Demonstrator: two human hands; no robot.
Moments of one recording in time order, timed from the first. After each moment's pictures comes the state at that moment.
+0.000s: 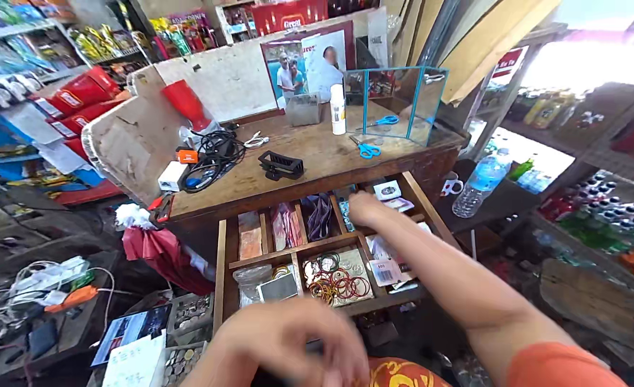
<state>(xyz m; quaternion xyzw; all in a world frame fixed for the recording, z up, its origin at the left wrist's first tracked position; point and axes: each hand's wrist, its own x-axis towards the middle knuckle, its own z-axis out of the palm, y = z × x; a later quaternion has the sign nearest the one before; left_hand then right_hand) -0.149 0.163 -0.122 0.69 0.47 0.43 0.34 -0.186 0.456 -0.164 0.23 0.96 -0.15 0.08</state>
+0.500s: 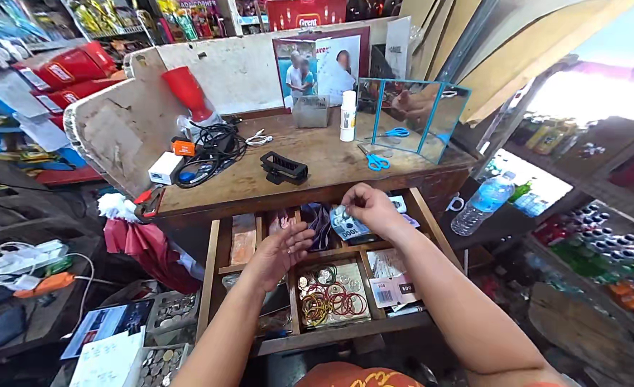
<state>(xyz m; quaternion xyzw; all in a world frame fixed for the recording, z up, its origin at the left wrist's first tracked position) -0.253 0.228 -0.192 0.19 0.53 0.74 0.37 -0.174 0.474 -0.159 0.03 0.87 -0.45 -0.20</state>
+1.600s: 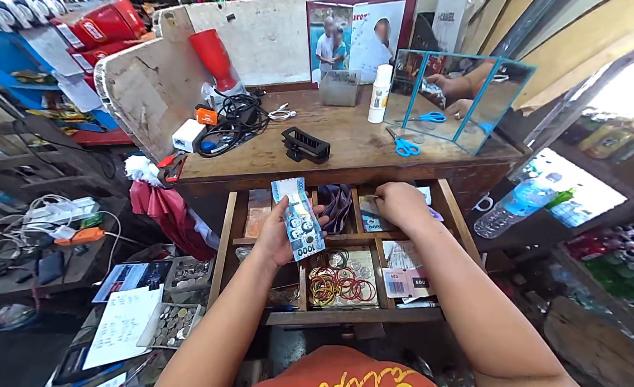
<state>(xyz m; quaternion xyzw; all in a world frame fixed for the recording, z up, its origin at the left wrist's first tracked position) -0.255 0.229 -0.197 0.05 0.38 0.84 0.39 -0.182 0.481 -0.159 0.18 0.98 -0.10 -0.02</state>
